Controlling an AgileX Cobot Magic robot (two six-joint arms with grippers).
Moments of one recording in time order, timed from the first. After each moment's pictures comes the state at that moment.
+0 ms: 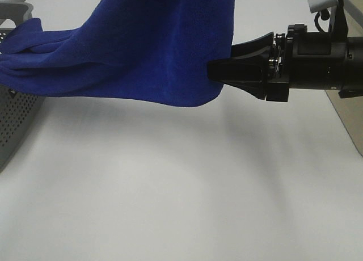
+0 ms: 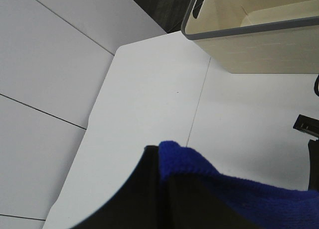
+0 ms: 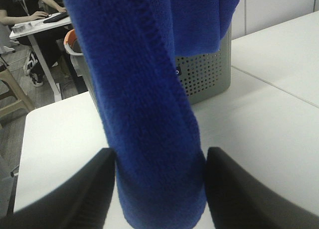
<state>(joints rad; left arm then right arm) -0.83 1.77 -2.18 0.14 0.93 0.63 0.13 1.58 -0.69 1.74 1.00 -2.18</state>
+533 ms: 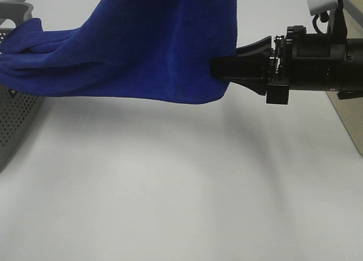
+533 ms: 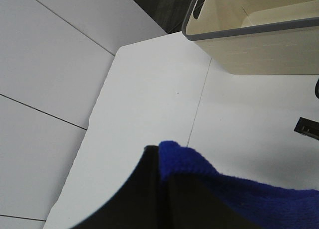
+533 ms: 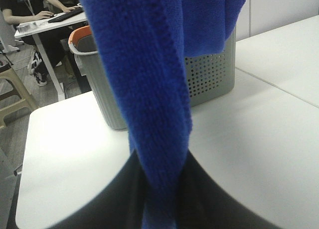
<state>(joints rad) -0.83 1.77 -2.18 0.14 0.93 0.63 0.13 1.59 -0.69 1.74 1.01 -2.19</state>
